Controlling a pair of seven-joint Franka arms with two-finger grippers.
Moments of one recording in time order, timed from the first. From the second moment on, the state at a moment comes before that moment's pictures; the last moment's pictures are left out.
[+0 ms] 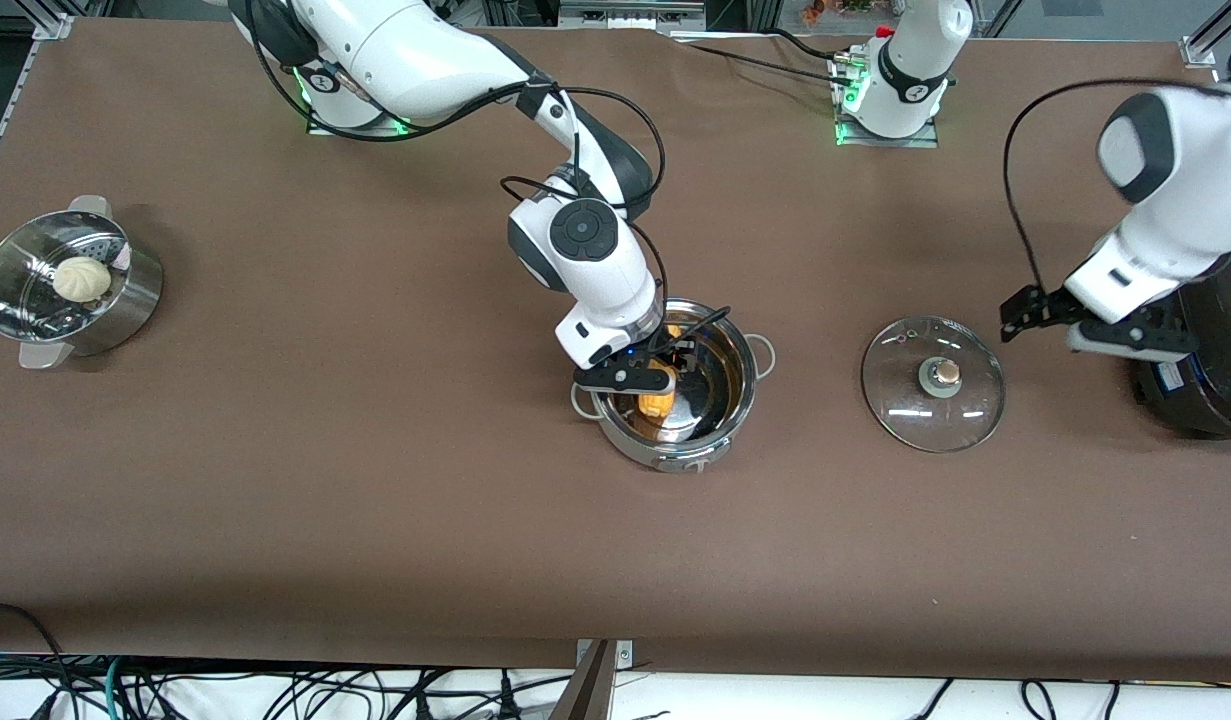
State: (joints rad) left arm 0.04 -0.05 0.06 -2.16 -0.03 2.23 0.24; right arm 0.65 0.90 0.17 -1.12 -0.05 2.29 0.92
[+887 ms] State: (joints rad) left arm 0.03 -0.18 0.00 -1.81 0.03 1.69 0.19; right arm 0.58 0.80 0.15 -1.06 -0.05 2.05 0.74
